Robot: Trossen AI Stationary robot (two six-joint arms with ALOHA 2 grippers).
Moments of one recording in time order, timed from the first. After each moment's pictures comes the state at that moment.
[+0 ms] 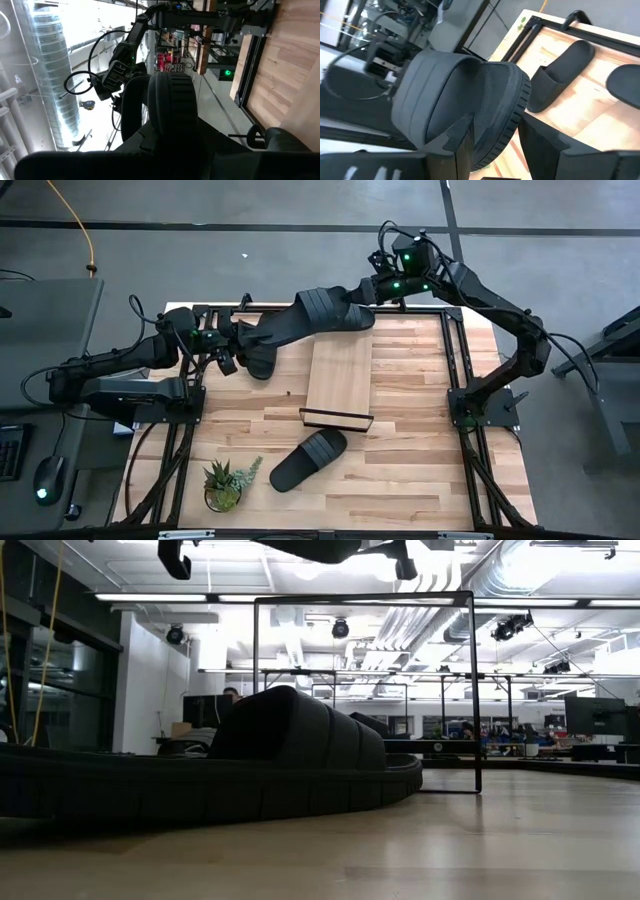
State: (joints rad) left arm 0.42 0.79 0.74 0.11 0.21 1.54; right arm -0.52 1.51 1.72 -0.66 -0.48 0.72
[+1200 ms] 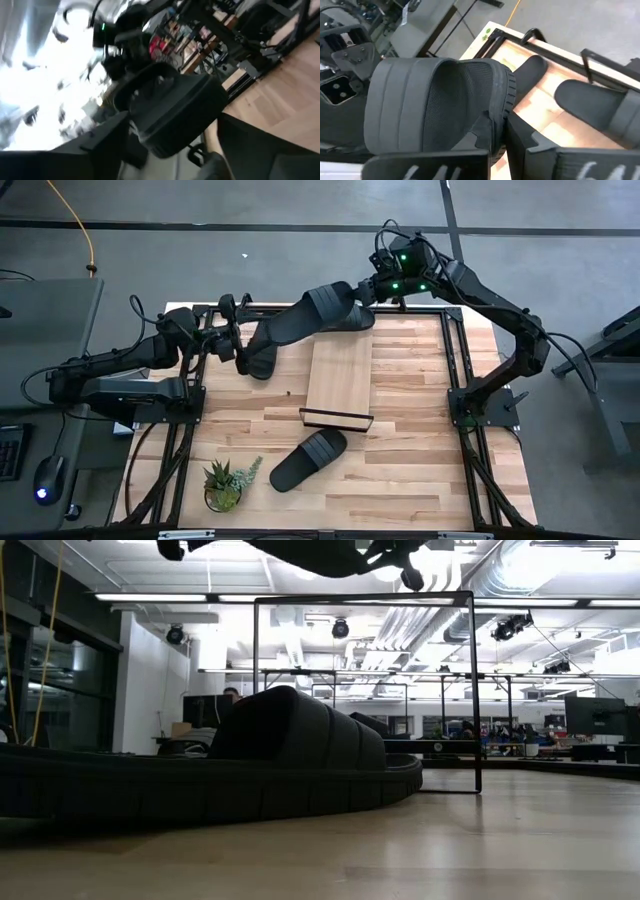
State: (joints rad) left arm 0.42 0.79 0.74 0.10 0.12 0.93; right arm -0.56 1.52 1.72 -0.73 -0.32 0.57
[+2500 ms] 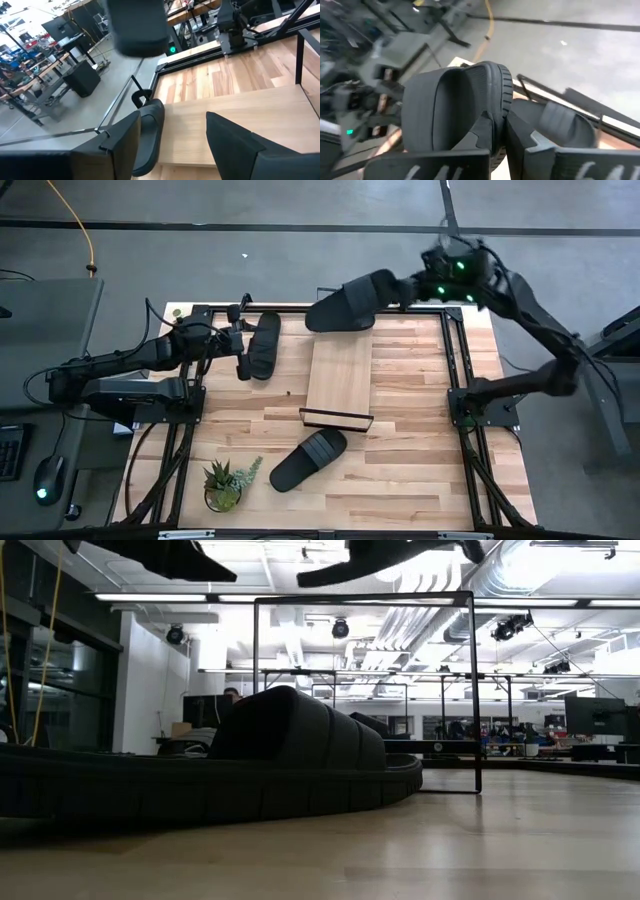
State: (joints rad) left arm 0.42 0.78 0.69 -0.13 -0.01 0.47; right arm -0.58 1.19 1.57 -0.81 -0.10 0.52
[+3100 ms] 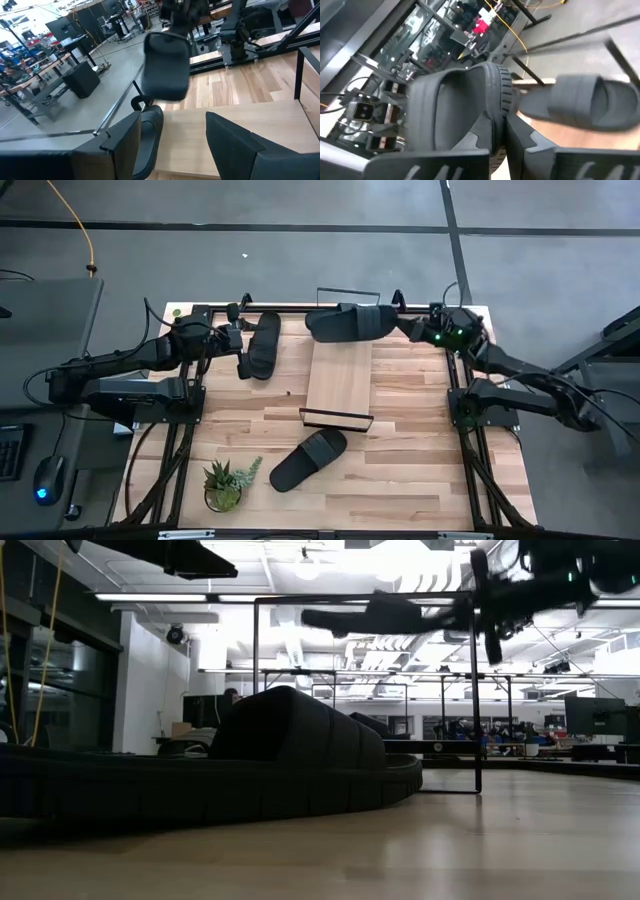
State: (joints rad) left arm 0.42 0.78 0.69 -0.09 -0.01 0.41; right arm -0.67 0.78 0.44 0.27 -0.21 0.85
